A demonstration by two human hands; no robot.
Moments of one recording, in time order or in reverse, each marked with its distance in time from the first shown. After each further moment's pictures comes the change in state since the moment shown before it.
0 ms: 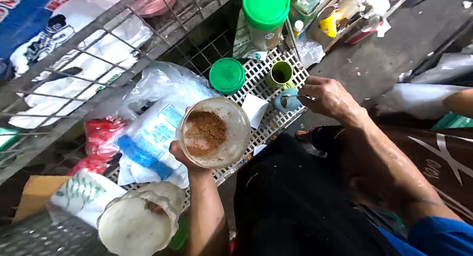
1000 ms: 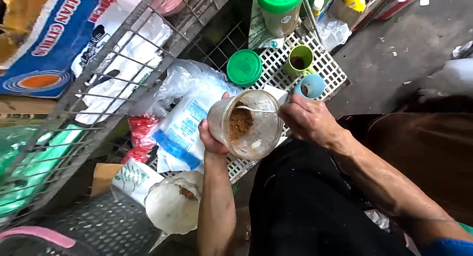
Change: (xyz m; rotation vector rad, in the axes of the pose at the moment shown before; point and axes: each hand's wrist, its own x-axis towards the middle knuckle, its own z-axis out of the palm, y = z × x) left_hand 0.022 0.014 -0.005 0.091 -0.173 -0.333; right_hand 0.005 -0.114 0.070 0.184 0.454 -0.251
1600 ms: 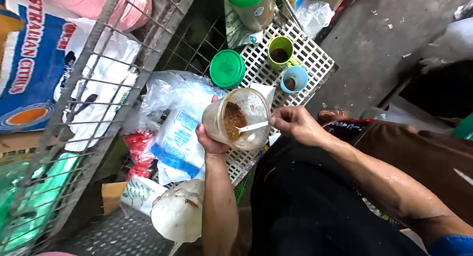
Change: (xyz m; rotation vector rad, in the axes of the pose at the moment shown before) left_hand 0.015 -0.031 -0.018 0.198 0.118 0.039; right_hand -0.041 -0.005 0.004 0.850 -0.122 0.881
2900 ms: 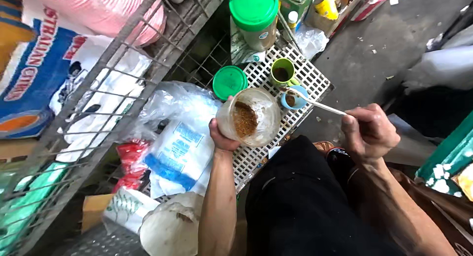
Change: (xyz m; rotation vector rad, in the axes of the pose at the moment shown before) left_hand 0.041 -0.023 0.003 -0.298 -0.019 -0.183; right_hand -0.046 -0.007 -0.072 -0.670 0.758 -0.772
